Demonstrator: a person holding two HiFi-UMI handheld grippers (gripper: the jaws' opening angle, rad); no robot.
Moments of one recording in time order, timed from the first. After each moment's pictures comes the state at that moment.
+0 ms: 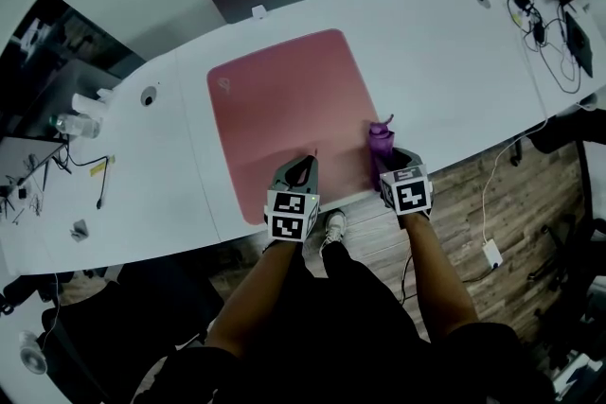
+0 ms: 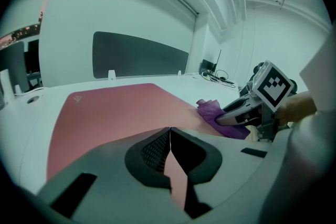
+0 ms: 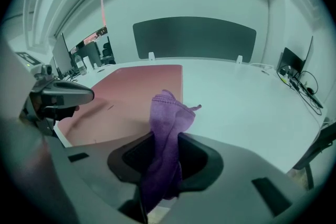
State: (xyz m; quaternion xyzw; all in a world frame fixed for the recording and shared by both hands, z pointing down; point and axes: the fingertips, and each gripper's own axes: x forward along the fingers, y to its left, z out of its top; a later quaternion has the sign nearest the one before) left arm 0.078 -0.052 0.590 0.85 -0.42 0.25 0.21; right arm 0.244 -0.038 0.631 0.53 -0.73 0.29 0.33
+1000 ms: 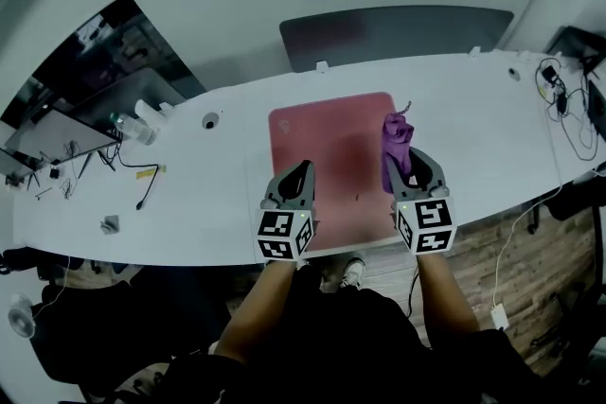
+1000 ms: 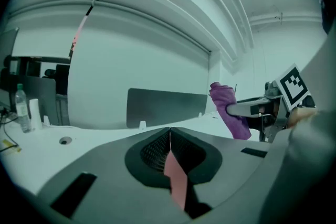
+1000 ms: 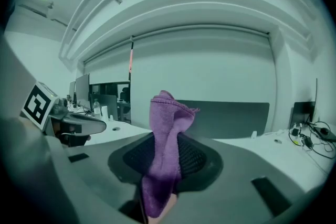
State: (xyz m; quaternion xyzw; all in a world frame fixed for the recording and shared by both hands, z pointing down) left arm -0.017 -0.109 0.427 0.84 -0.52 0.09 0.13; right arm 0.157 -0.117 0.401 0.54 -0.82 0.07 0.13
